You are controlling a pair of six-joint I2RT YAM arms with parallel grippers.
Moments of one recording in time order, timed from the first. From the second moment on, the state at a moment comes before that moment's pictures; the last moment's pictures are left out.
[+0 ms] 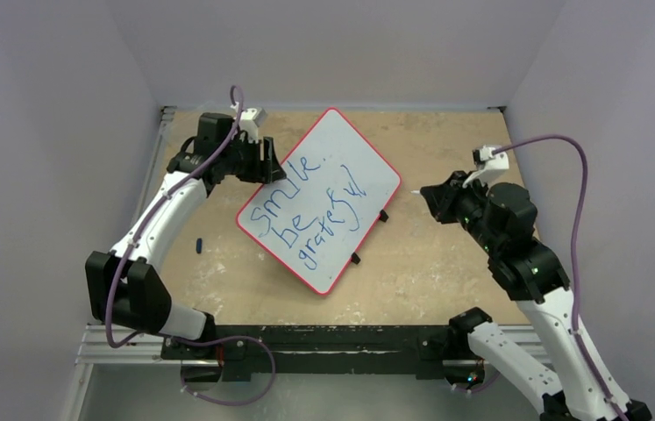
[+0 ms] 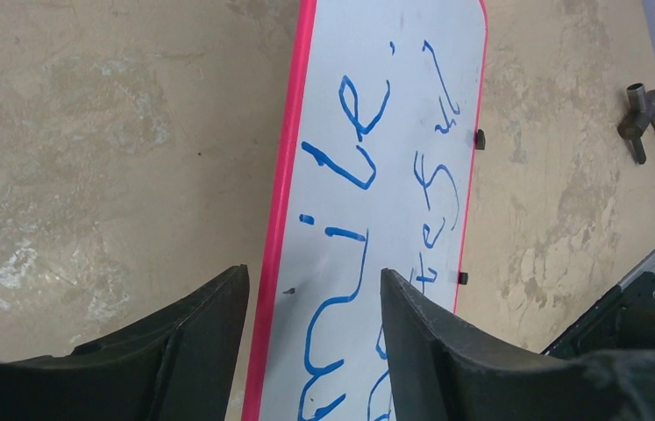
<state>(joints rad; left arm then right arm) -0.23 1.43 1.27 -0.53 0.42 -0.16 0.41 0.73 1.02 -0.54 0.05 0.37</state>
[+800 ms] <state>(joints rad) -0.24 1.34 1.19 -0.56 0.34 -0.34 0.41 0.63 1.11 -1.00 0.16 0.52</state>
